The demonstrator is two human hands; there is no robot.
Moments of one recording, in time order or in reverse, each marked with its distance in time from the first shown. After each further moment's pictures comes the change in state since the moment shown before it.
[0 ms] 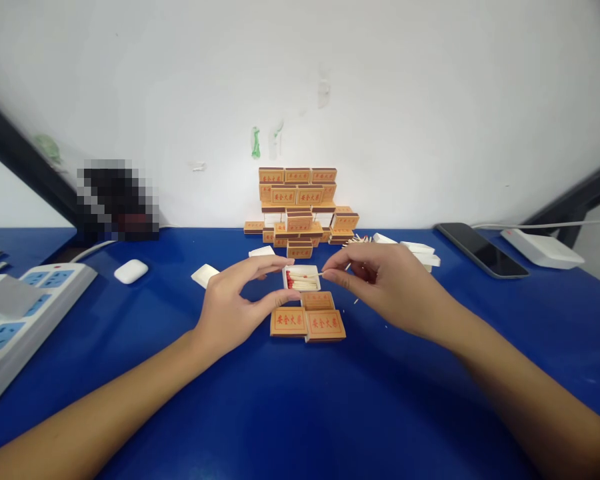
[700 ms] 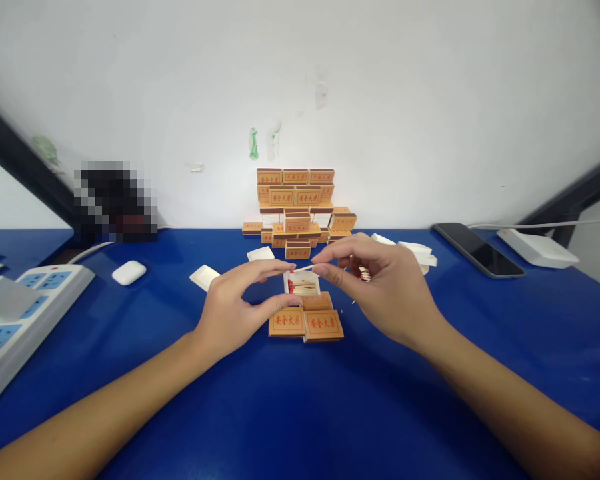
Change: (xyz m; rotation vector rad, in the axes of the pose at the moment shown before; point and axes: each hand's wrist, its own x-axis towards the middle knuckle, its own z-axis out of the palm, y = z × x) left_hand -0.001 0.001 0.001 -0.075 -0.063 -0.017; right_hand -0.002 -0.018 0.016 0.296 0.239 0.037
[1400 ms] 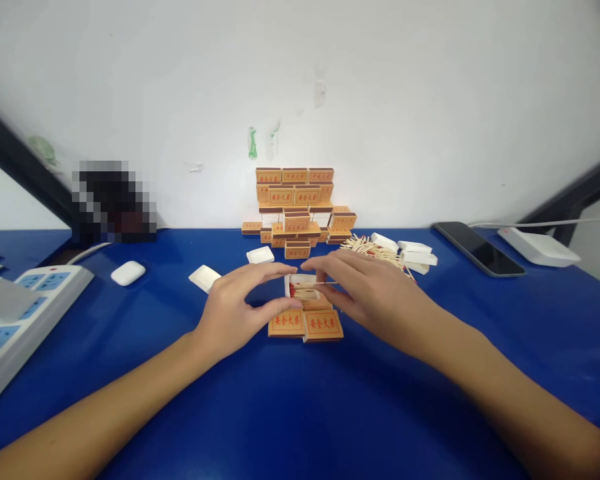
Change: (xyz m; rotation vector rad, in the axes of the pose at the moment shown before) left_hand -0.002 -0.005 0.000 0.044 -0.058 0.037; right_hand -0.003 0.014 -0.009 -0.573 -0.303 -0.447
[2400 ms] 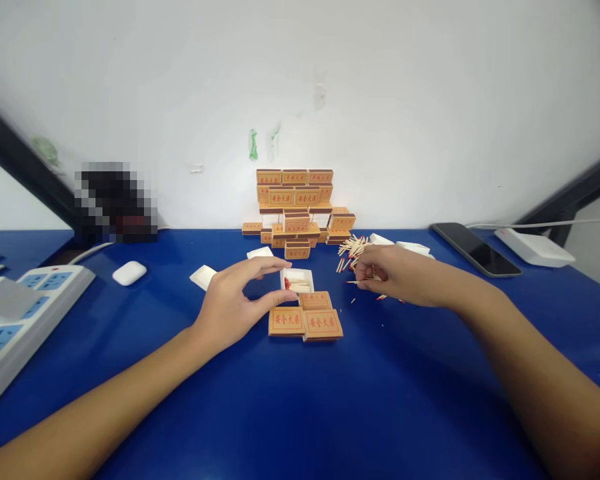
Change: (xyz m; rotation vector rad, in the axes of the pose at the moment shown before) left_hand 0.004 -0.003 -0.004 0.010 -0.010 -0.079; right_hand -0.022 0.081 -0.012 0.247 -0.392 0.416
